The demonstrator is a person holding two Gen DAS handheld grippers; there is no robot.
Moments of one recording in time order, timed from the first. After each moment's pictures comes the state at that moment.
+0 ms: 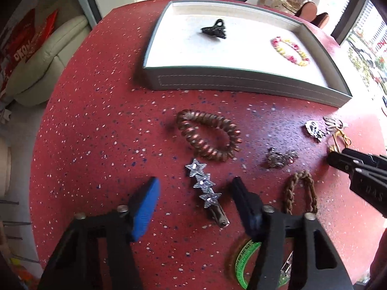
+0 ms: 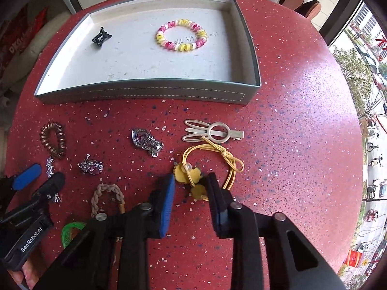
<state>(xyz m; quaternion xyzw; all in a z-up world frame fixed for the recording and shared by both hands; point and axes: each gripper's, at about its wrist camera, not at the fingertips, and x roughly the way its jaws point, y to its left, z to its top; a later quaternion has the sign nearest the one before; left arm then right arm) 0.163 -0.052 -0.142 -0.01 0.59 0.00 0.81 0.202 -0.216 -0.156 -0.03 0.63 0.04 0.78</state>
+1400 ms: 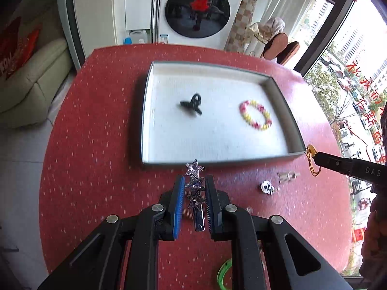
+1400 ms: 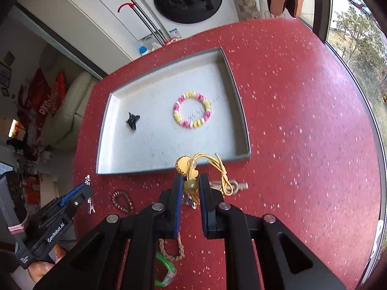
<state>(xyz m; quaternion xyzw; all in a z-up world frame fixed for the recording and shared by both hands) 0.214 -0.016 -0.058 -0.05 0.53 -0.09 0.84 0.245 -0.276 -0.070 0.16 0.57 0.09 0.80</state>
